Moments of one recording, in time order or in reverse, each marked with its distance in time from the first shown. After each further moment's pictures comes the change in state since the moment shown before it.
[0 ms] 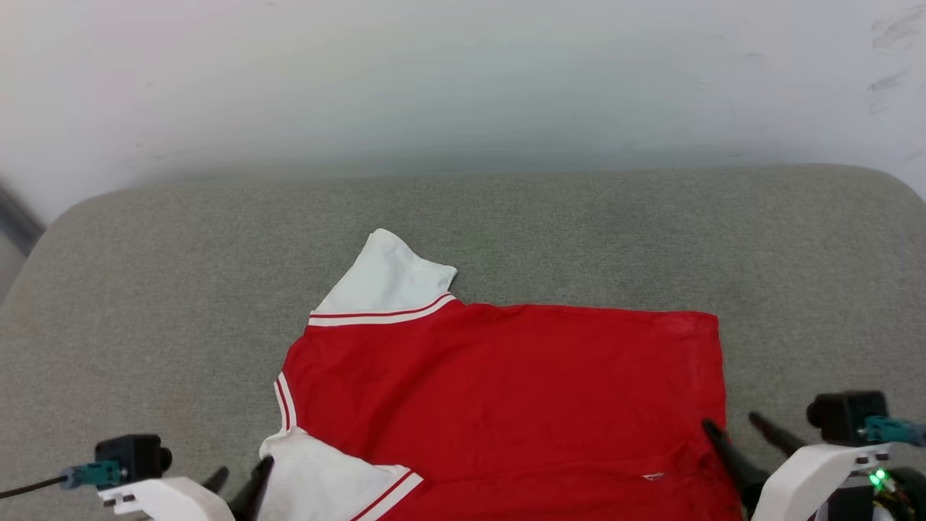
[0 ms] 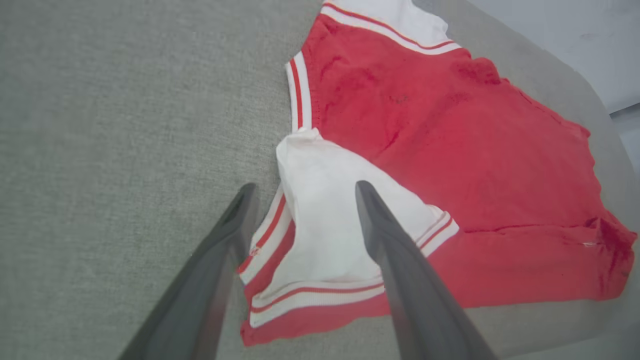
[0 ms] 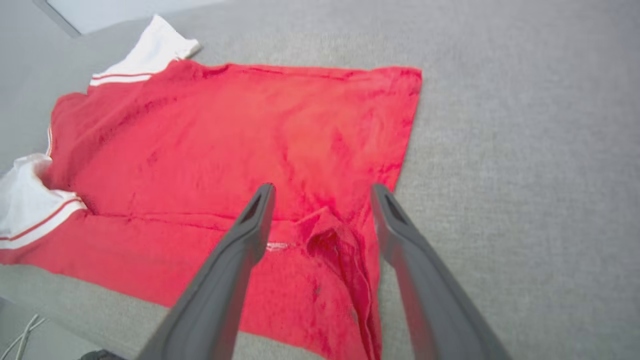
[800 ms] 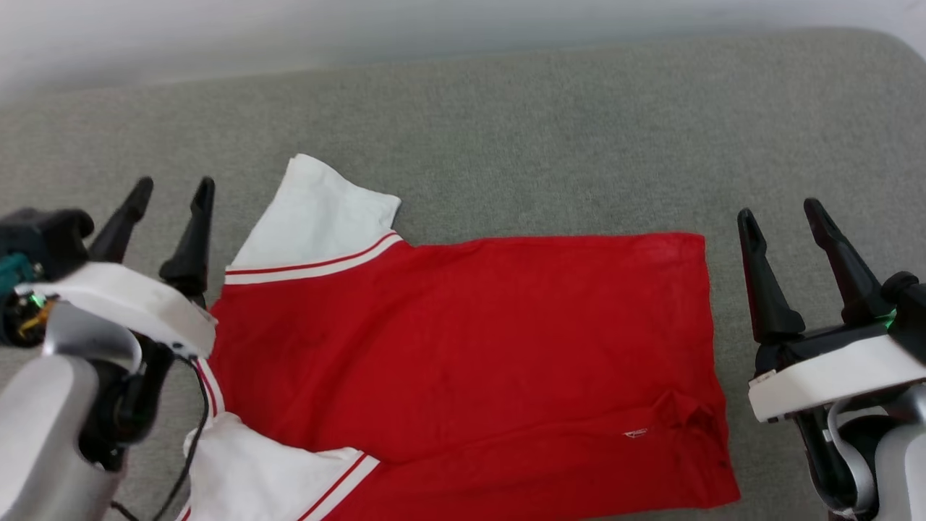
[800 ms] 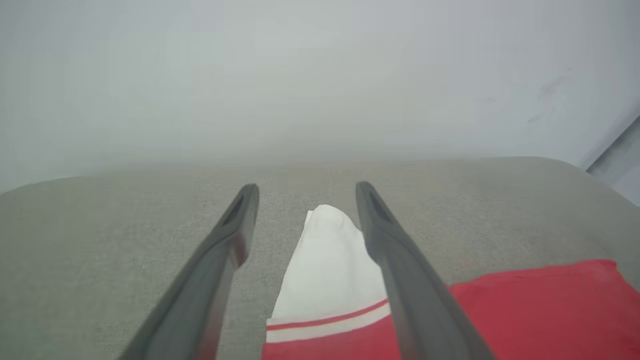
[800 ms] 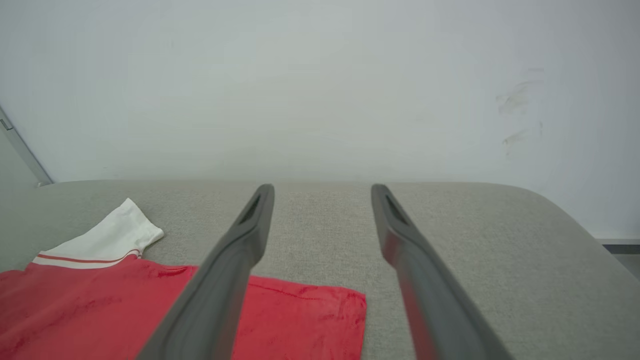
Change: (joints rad) left arm -0.448 0.027 0.040 0.000 0.253 -0.048 -0.220; right arm -0.226 0.133 -0.069 -0.190 -0.221 0.000 -0.366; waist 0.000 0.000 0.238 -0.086
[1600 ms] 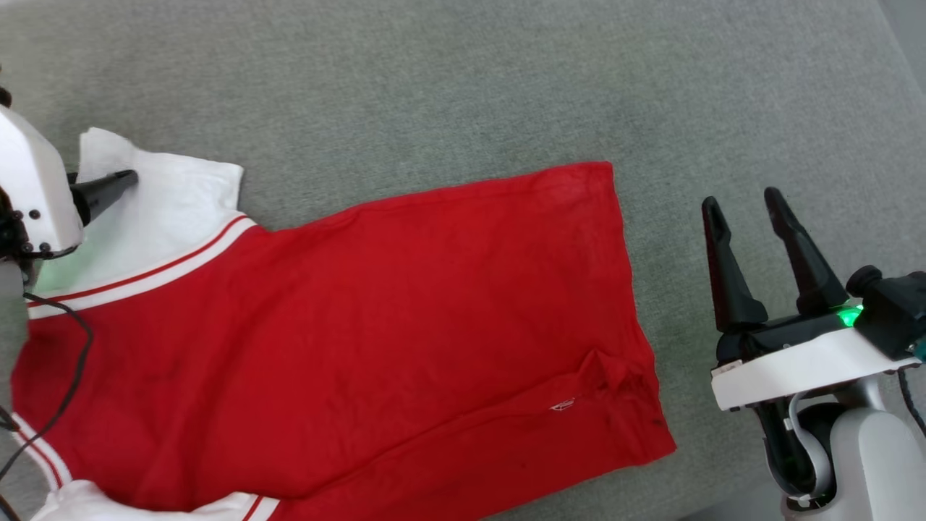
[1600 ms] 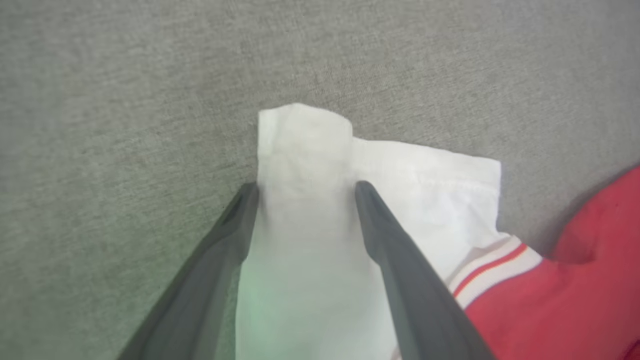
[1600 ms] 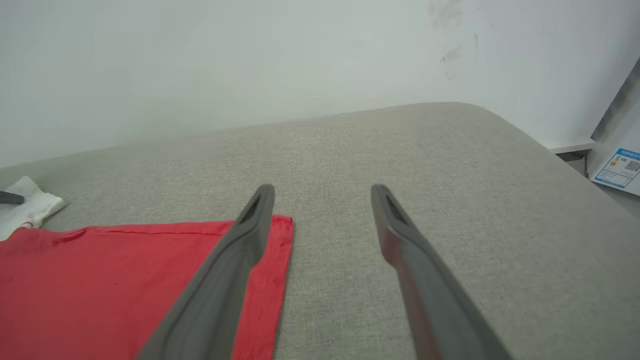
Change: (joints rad) left arm -0.462 0.176 -0.101 0.384 -0.251 -0.195 0.800; right arm -0.058 0.049 0.046 0.103 0.047 0.000 -0.111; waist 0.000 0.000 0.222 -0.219
